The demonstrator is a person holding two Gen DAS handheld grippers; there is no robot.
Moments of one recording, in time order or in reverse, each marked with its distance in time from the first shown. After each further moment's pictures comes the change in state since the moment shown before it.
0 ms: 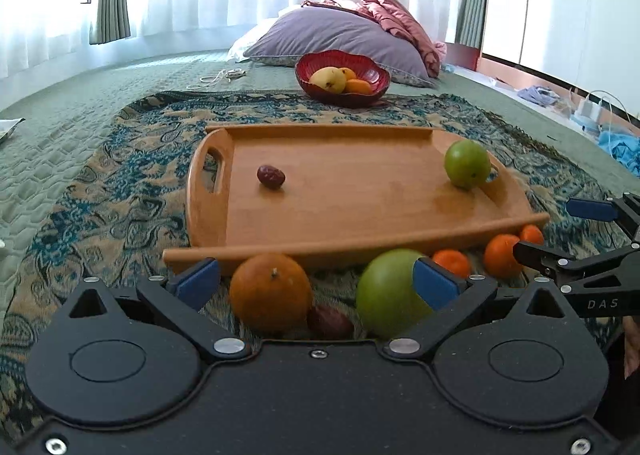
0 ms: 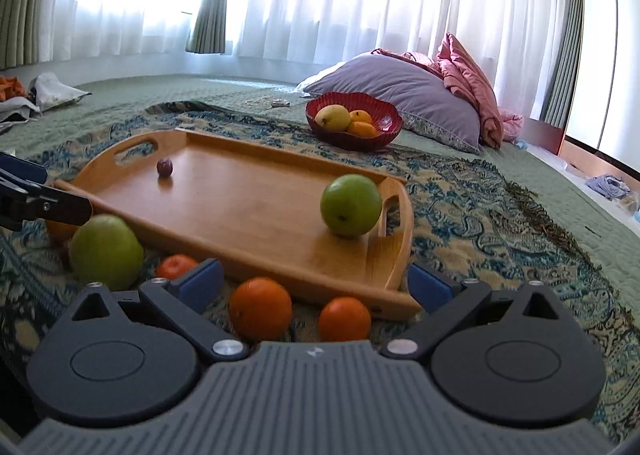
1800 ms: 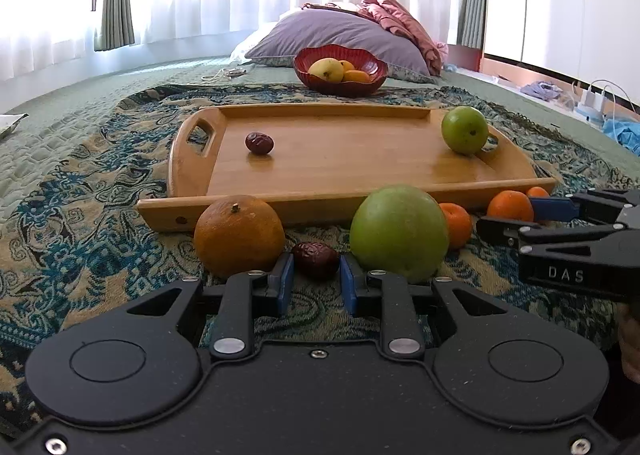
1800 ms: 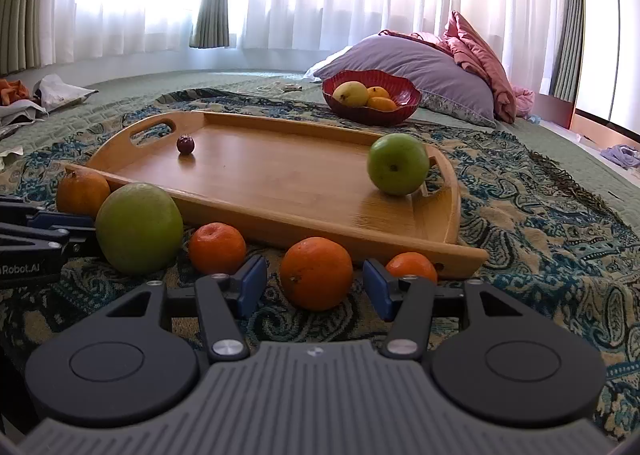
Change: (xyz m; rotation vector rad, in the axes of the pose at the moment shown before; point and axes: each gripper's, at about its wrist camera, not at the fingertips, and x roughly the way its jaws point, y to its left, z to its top) left arm 0.022 -0.014 -0.043 0.013 -0.040 0.021; right arm 0.021 0.023 -0.023 0.057 0.025 0.038
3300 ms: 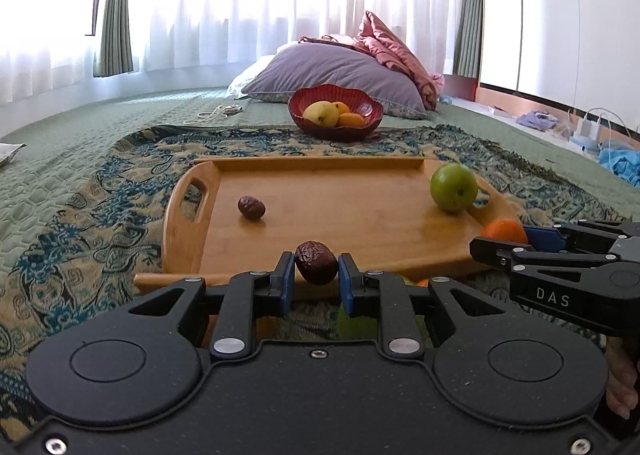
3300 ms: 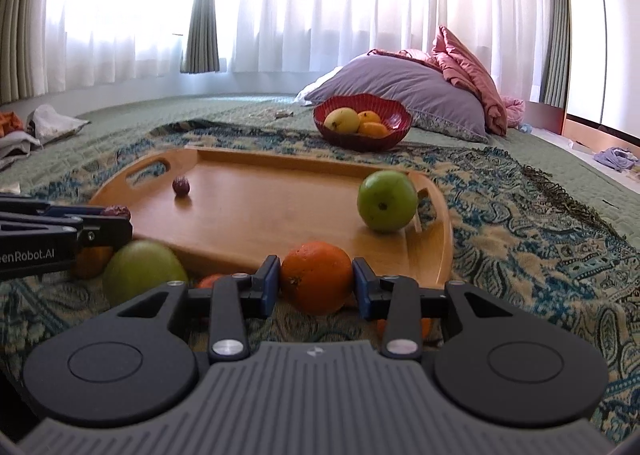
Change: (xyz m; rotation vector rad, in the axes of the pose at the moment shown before) left arm -0.007 -0.004 0.041 -0.001 -0.088 -0.015; right arm -0.009 -0.002 0.023 0.057 -0.067 -0.016
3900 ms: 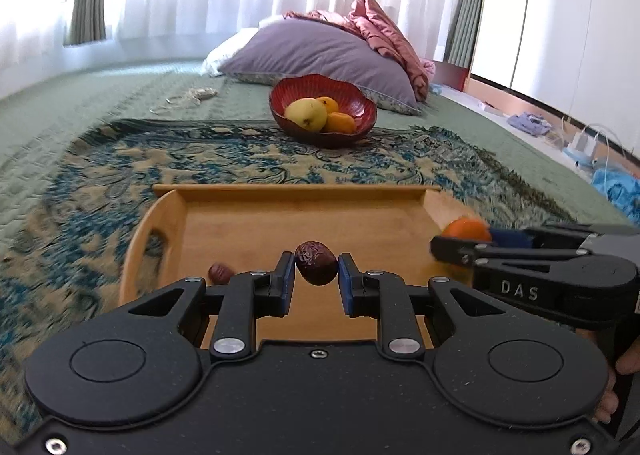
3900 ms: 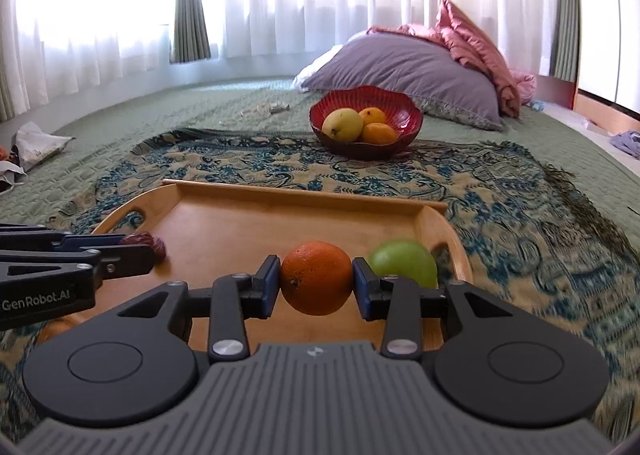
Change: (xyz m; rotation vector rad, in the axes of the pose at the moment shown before) left arm 0.087 0.020 0.090 -0.057 0.118 -0.105; right arm 0.075 -0.013 0.083 0.058 0.122 0.025
